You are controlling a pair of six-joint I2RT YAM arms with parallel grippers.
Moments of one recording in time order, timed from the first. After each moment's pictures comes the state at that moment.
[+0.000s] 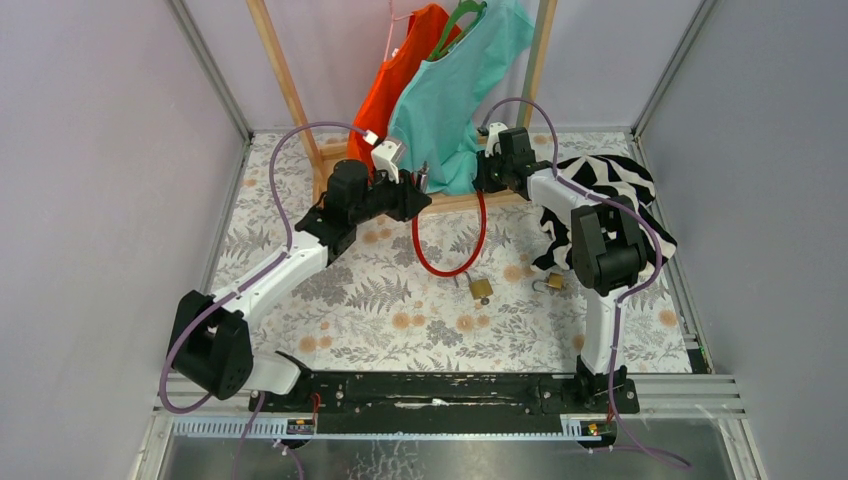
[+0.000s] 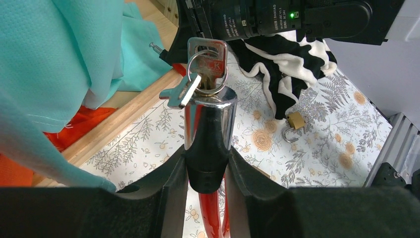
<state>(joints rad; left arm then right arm) -0.48 1.38 1.01 0.10 0.36 -0.25 0.33 2.07 1.52 -0.17 -0.20 0.06</state>
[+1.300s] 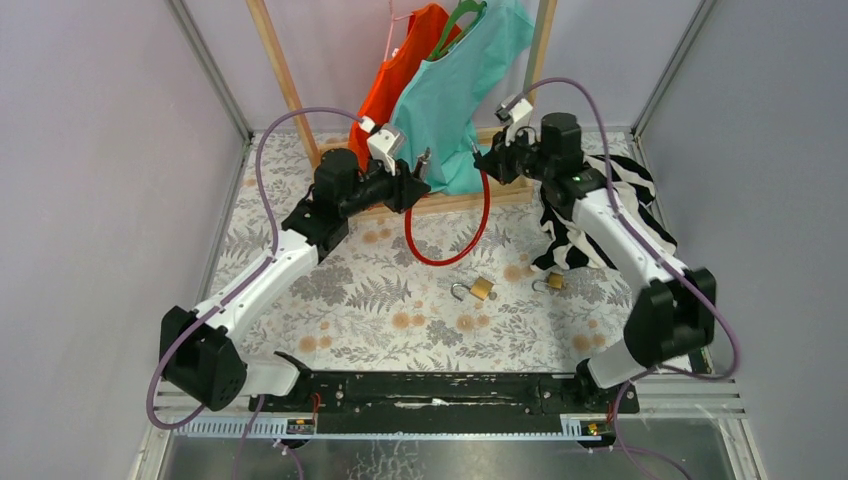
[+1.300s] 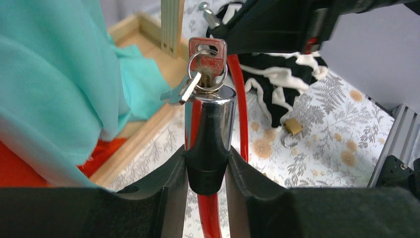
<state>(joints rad) -0.48 1.33 1.08 0.04 0.40 -0.15 0.33 1.59 1.32 -0.15 -0.48 -0.09</state>
